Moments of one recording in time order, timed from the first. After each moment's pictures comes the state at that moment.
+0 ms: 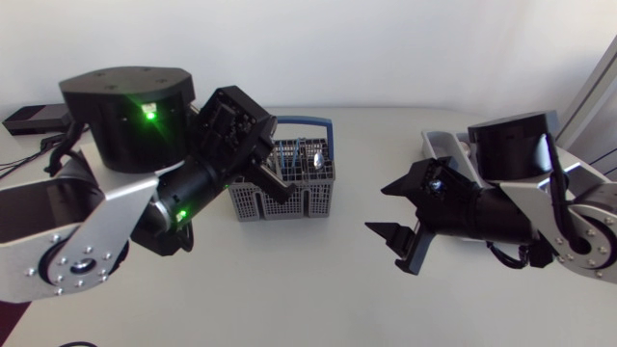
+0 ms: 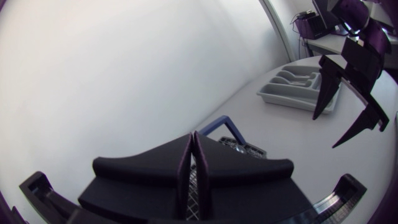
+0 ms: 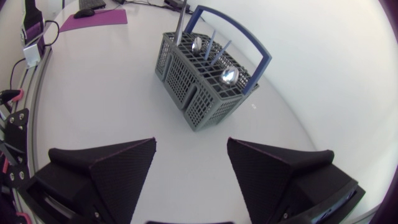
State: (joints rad) left arm -0.80 1.29 0.78 0.32 -0.40 0.46; right arm 0.44 1.15 0.64 -0.17 -0.23 -0.61
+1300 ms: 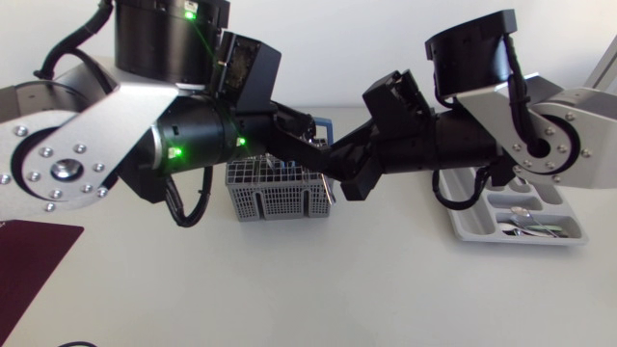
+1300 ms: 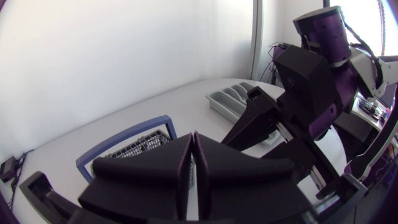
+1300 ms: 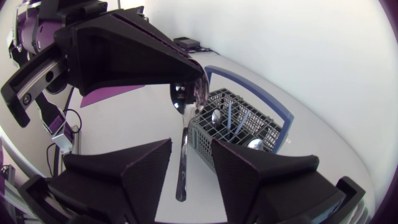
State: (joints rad) left arm -0.78 1.36 1.07 -0.10 -0.11 -0.01; right arm 0.53 1.37 0.99 -0.20 -0.44 -0.23
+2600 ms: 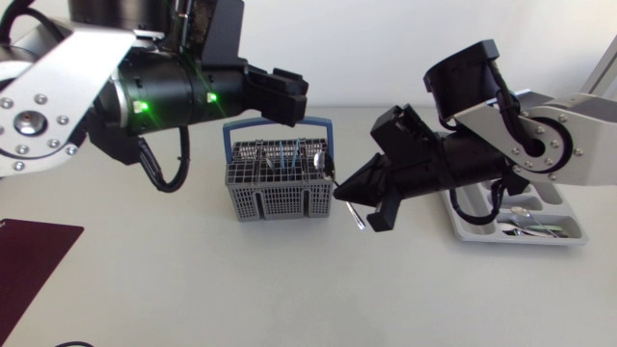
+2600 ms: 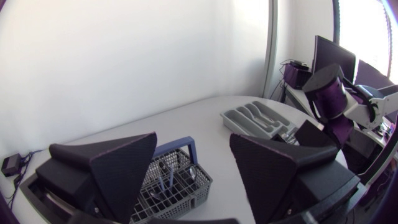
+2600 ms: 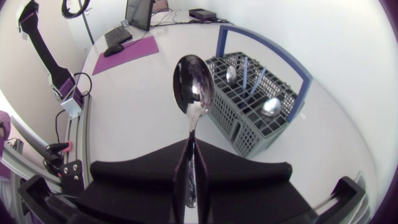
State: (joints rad) left arm -0.68 1.34 1.13 -0.10 -0.09 -0.01; right arm 0.45 1.39 0.97 -0.42 -0.54 -0.43
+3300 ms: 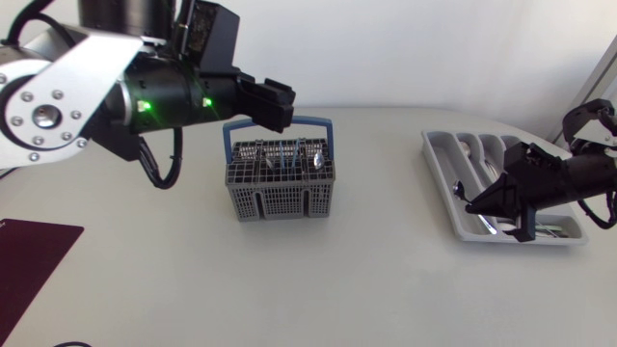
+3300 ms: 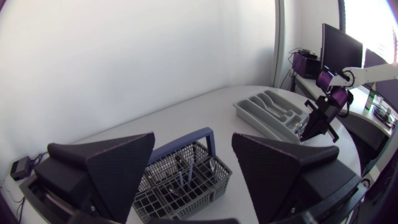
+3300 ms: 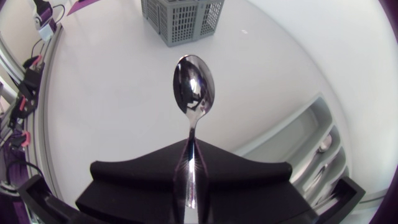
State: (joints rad) left arm -0.63 1.37 1.13 -0.13 -0.09 0.05; right arm -0.32 1.58 1.03 -0.80 -0.58 -1.35
